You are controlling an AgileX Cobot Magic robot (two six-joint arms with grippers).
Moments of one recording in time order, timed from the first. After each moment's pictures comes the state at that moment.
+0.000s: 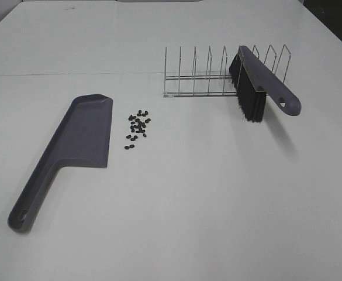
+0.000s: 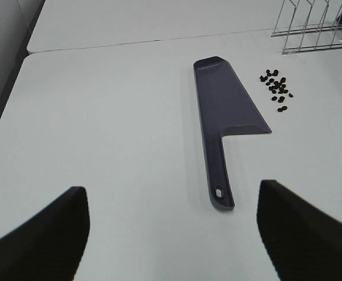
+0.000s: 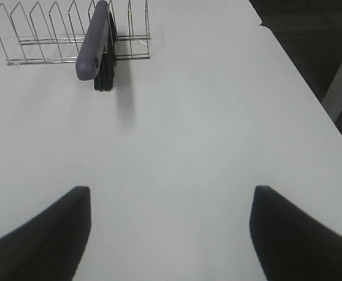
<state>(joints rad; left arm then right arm) -0.05 0.00 -0.50 -0.05 1.05 0.05 -0.09 0.00 -0.50 -0.01 1.06 0.01</state>
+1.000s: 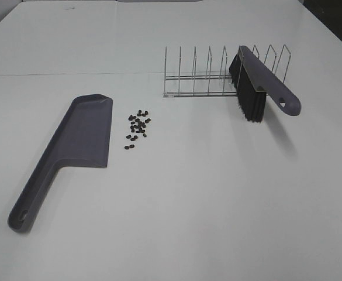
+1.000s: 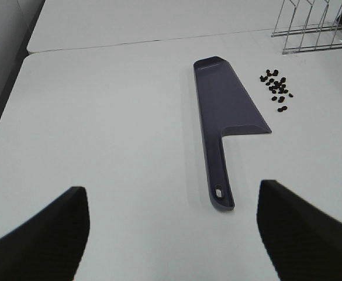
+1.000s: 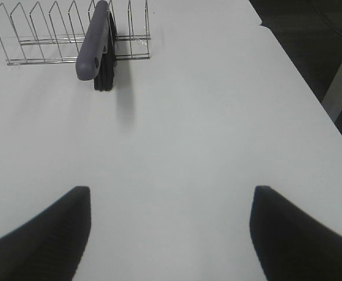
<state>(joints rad) -0.05 0.00 -0.50 -0.05 1.05 0.05 -0.09 0.00 -0.50 -0.01 1.06 0.01</state>
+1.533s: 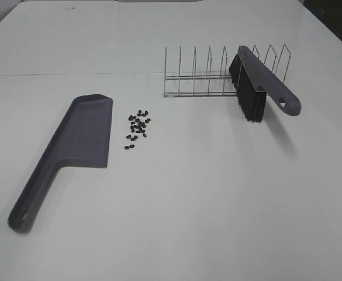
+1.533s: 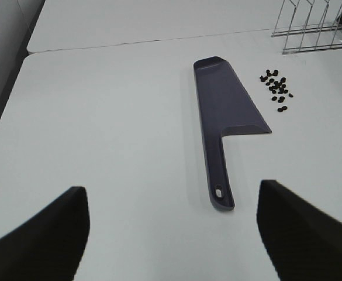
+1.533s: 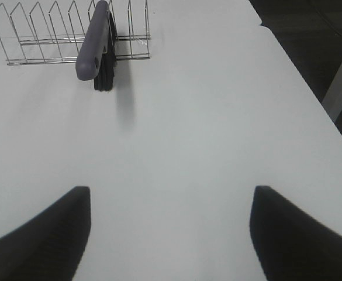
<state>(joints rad) -0.05 0.00 -0.50 -0.05 1.05 0.05 -0.09 0.00 -0.50 -0.01 1.06 0.01</state>
